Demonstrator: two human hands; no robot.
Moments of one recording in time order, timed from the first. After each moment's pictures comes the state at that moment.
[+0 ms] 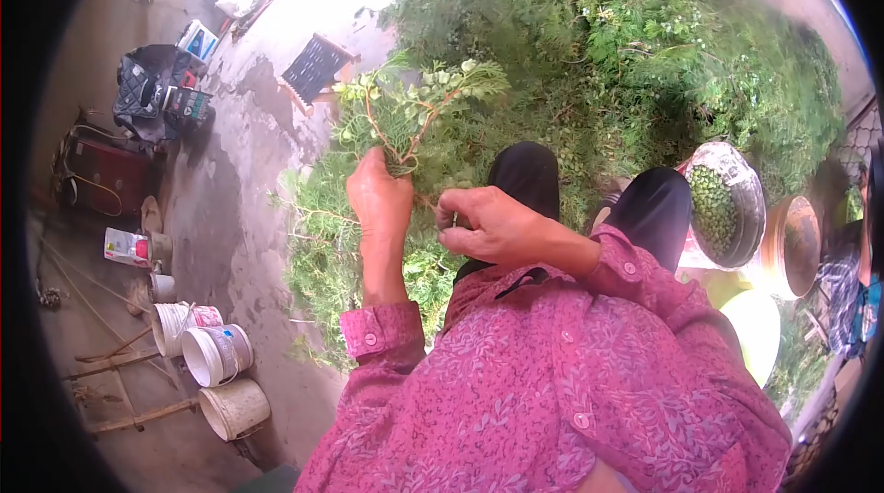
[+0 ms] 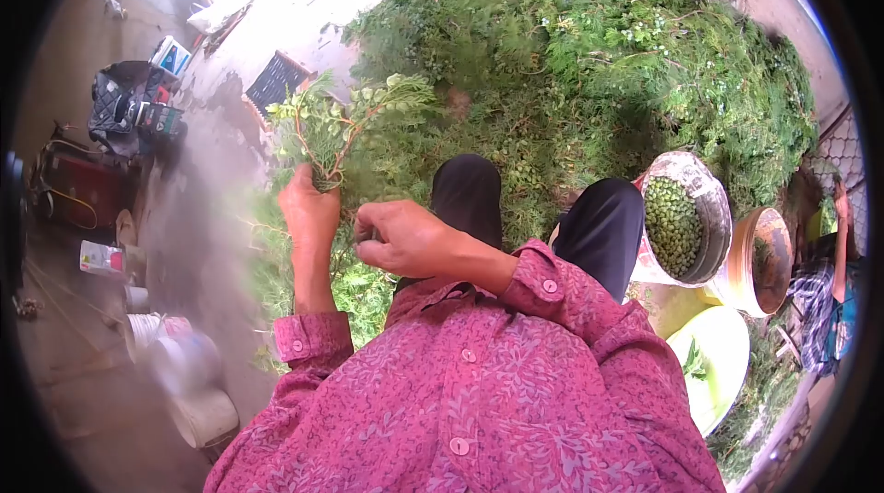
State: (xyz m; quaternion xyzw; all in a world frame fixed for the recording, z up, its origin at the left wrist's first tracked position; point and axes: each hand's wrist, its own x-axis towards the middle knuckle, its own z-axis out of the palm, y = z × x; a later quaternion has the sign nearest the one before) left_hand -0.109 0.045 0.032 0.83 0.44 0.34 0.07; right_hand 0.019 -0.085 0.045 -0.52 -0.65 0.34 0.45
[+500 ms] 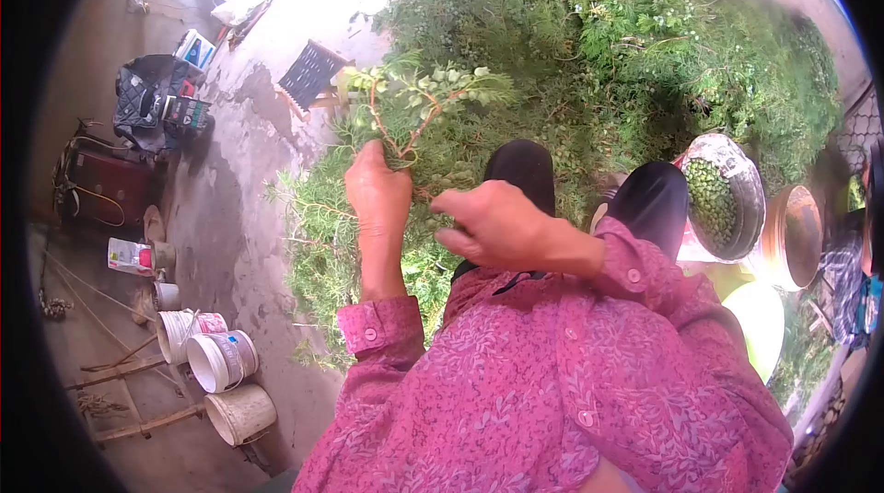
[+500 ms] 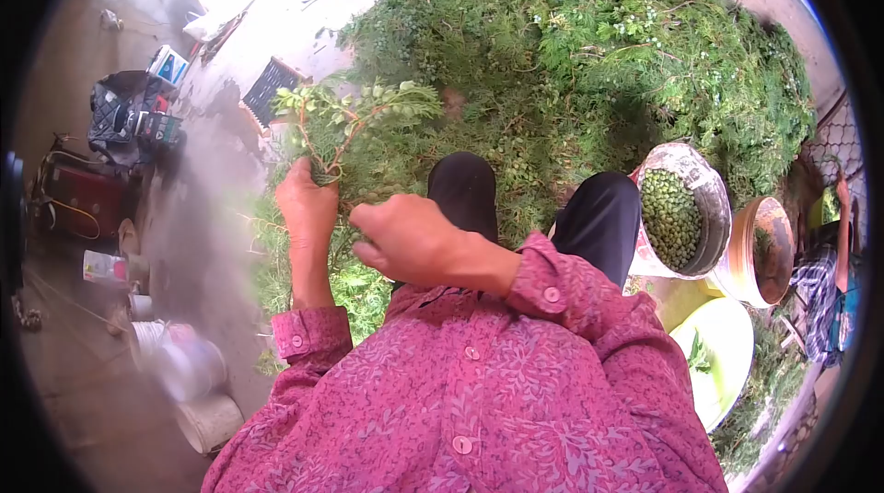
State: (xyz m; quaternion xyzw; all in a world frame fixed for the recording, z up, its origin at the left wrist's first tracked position) left_hand -0.095 0.038 0.046 0.83 0.46 0.31 0.07; right_hand 0.021 -0.099 0.068 -0.58 -0.67 0.25 0.40
